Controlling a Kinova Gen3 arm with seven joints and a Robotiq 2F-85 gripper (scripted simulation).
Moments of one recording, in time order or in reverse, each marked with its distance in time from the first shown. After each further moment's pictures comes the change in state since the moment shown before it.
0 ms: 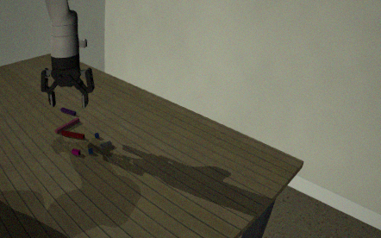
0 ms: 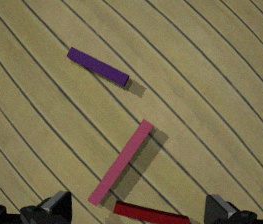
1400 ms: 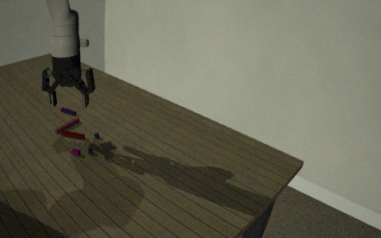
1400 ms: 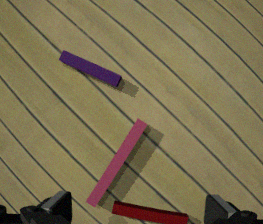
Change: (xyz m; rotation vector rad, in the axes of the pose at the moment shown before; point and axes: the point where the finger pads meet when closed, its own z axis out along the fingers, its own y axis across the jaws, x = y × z) arm -0.001 0.003 -0.001 0.001 0.002 0.045
